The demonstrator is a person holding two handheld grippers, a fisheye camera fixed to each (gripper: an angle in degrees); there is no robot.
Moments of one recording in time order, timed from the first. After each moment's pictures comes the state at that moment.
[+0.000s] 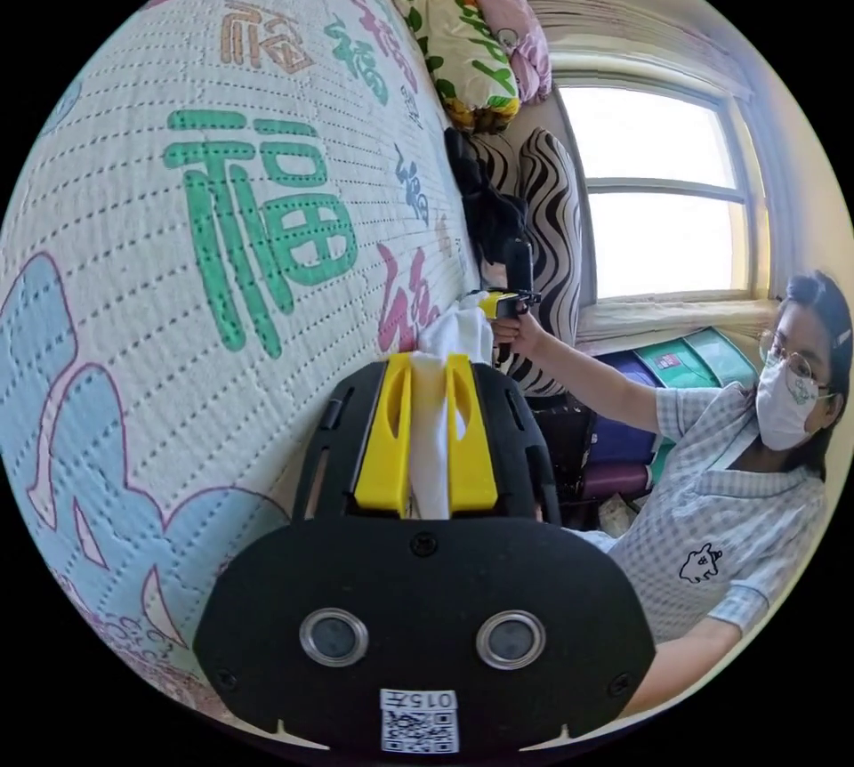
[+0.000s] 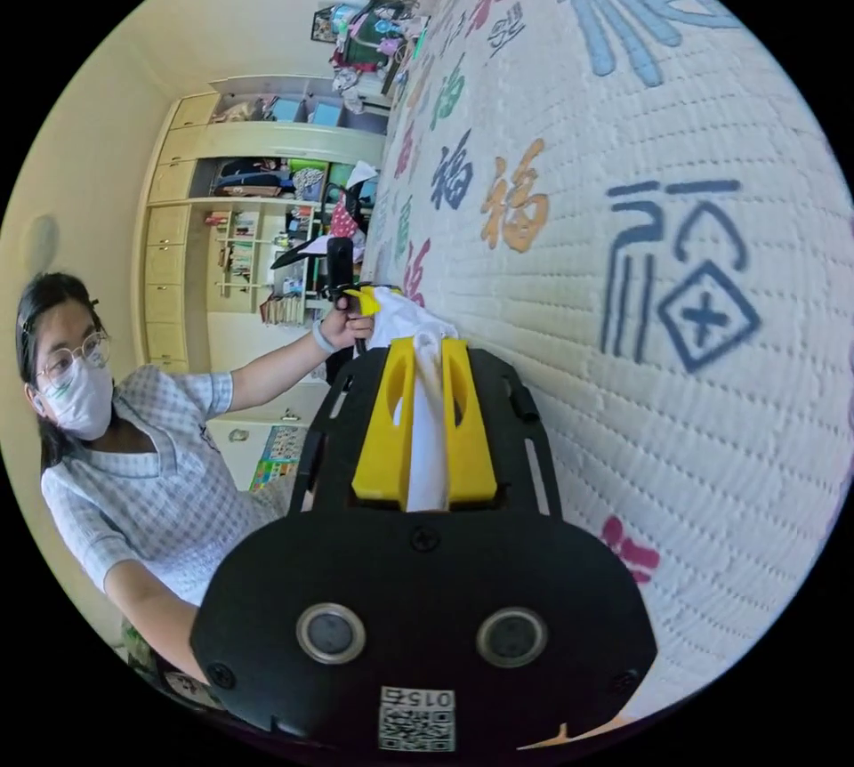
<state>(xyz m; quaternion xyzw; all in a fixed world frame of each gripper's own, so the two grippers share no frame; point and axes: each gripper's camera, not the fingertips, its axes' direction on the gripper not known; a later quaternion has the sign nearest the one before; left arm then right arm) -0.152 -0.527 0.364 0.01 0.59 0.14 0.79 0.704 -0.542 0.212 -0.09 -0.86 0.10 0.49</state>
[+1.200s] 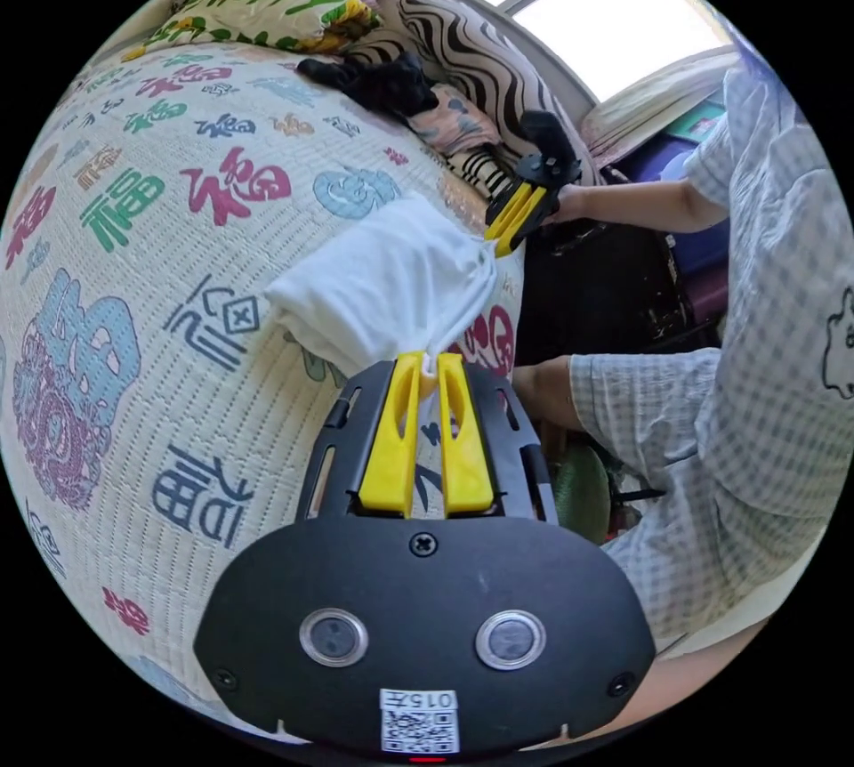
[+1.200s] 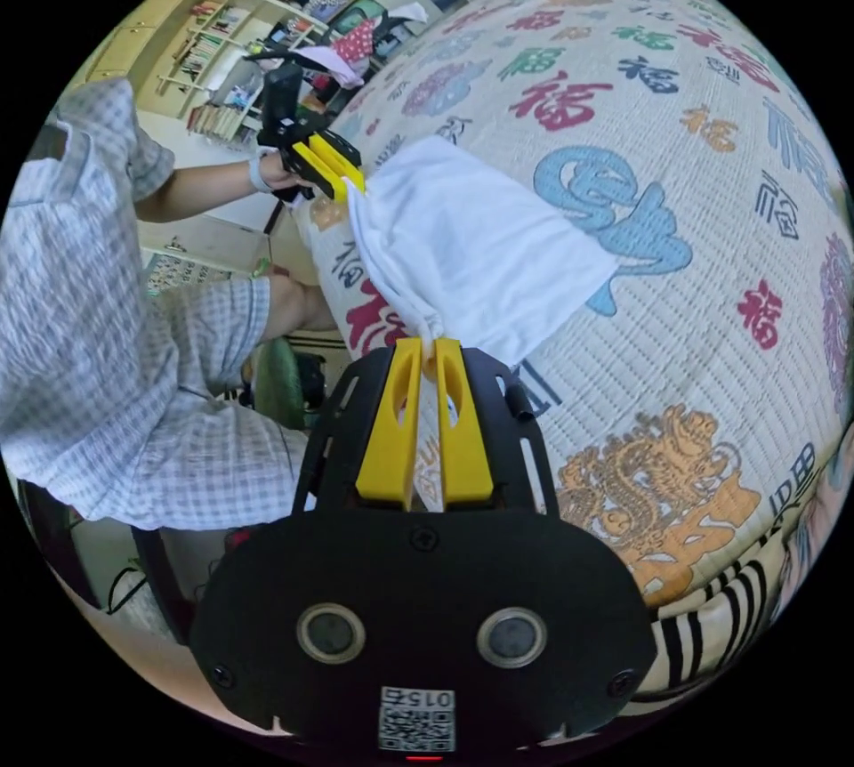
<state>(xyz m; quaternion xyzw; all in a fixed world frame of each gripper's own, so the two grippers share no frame) -0.060 -0.277 0.254 0.06 0.38 0.38 0.84 0.609 -0.370 -0.029 -0.08 -0.72 -0.17 0.67</state>
